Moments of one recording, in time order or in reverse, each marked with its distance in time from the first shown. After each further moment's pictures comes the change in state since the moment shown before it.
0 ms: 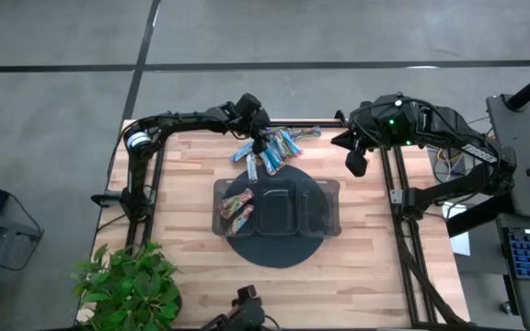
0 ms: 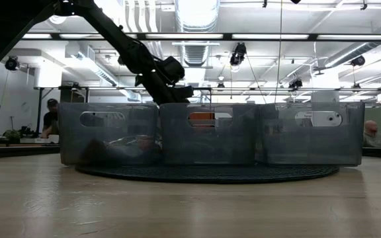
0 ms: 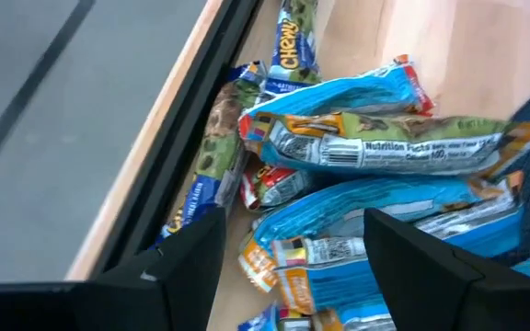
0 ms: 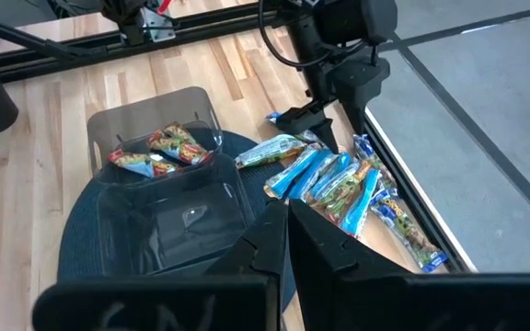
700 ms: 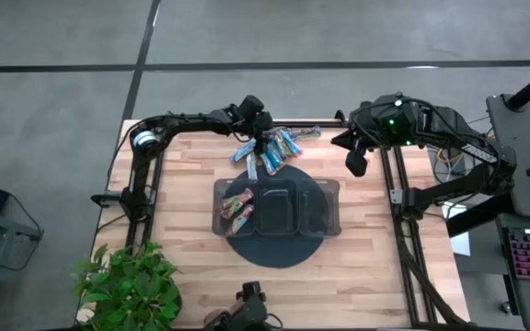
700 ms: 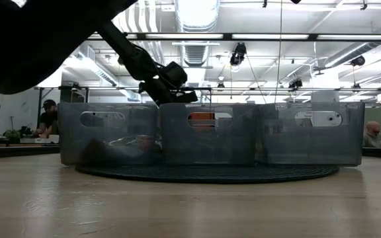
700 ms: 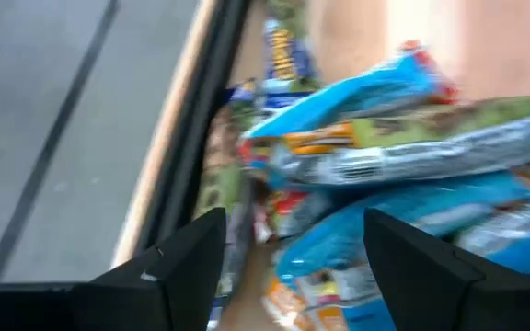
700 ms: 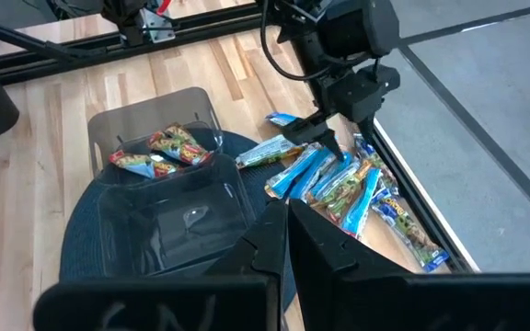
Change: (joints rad) left arm 0.001 0.059 0.011 0.091 -0.016 0.153; right arm 0.000 0.000 0.000 0.000 0.000 0.009
